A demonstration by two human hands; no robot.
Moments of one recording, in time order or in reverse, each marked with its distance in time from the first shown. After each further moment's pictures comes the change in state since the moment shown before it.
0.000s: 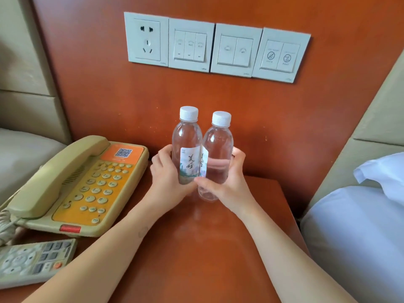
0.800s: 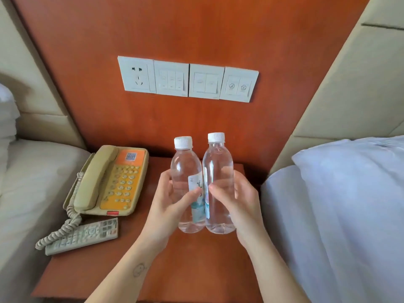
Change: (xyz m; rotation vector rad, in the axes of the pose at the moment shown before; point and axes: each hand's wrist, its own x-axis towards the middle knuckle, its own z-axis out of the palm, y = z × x) left_hand -0.078 0.165 -0.110 -0.757 -0.236 -0.404; right_hand -0.107 -0.195 -0.044 0.188 0.195 0.397
